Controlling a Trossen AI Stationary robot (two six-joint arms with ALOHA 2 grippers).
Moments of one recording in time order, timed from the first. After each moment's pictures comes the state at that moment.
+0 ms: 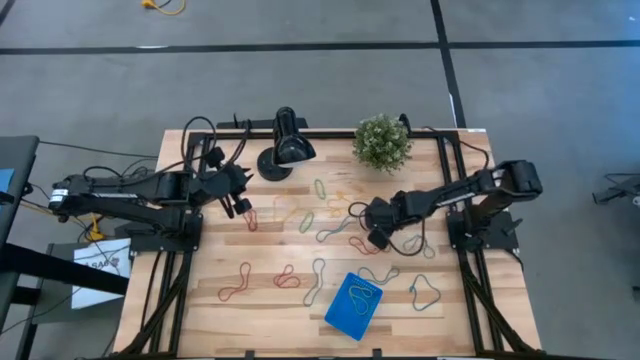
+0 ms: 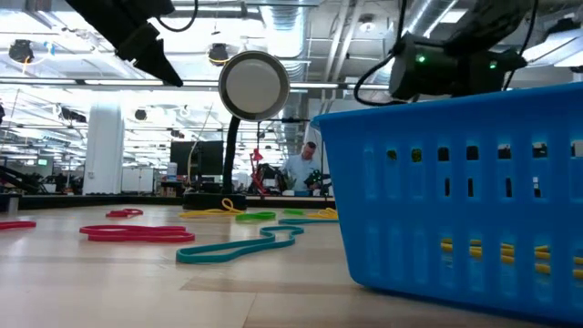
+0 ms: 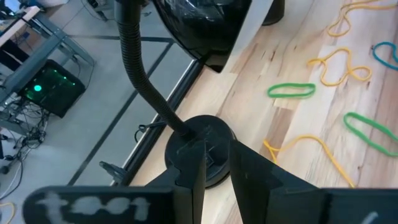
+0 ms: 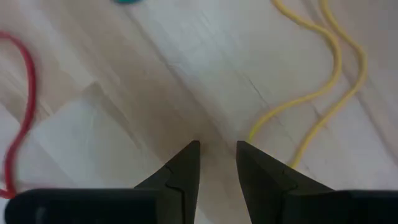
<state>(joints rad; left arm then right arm) 0.04 0.84 0.74 -0.57 -0.64 0.00 0.03 1.58 0.75 -0.60 0.19 0.60</state>
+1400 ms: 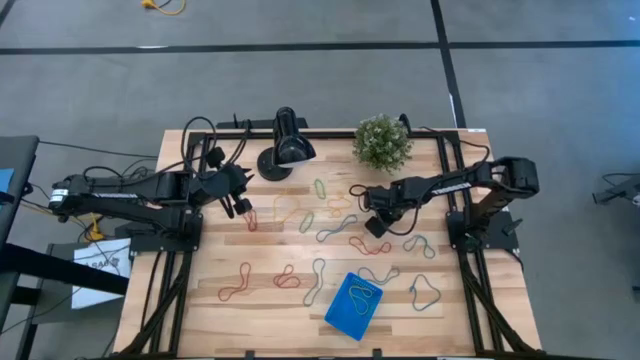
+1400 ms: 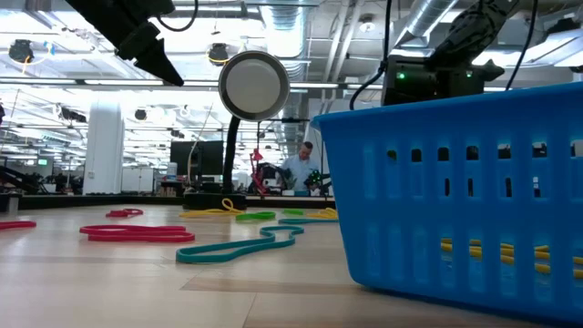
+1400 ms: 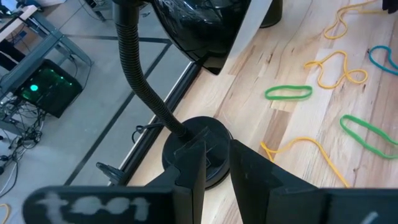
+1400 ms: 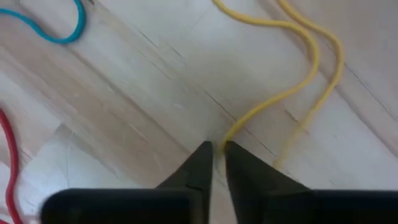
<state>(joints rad) 0.04 0.84 0.74 -0.56 -0.63 -0.01 -0.15 1.62 0.75 -0.61 0.08 0.62</state>
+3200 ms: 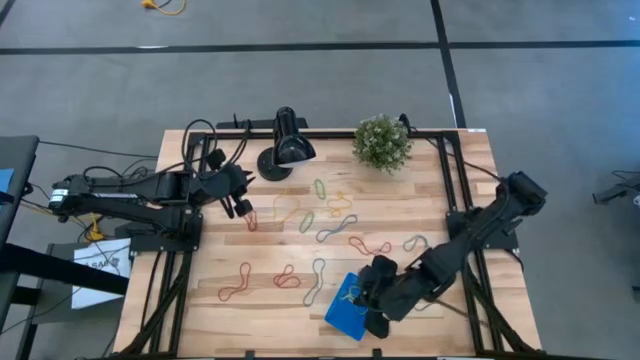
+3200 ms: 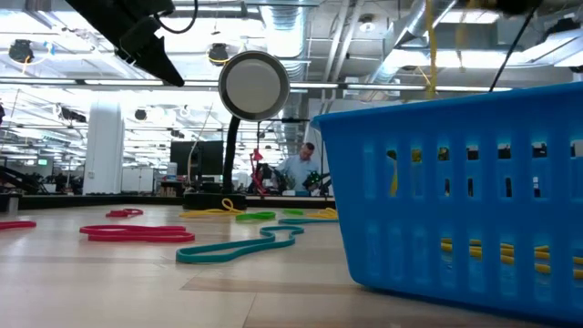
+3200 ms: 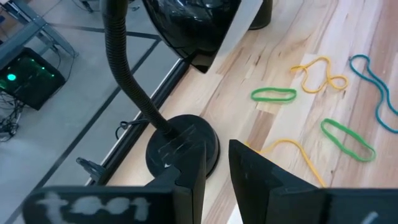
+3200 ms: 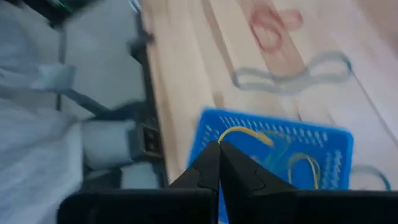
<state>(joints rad) 0.04 0.84 0.74 -0.57 -0.58 -0.08 0.65 1.64 1.27 -0.50 0.25 0.90</state>
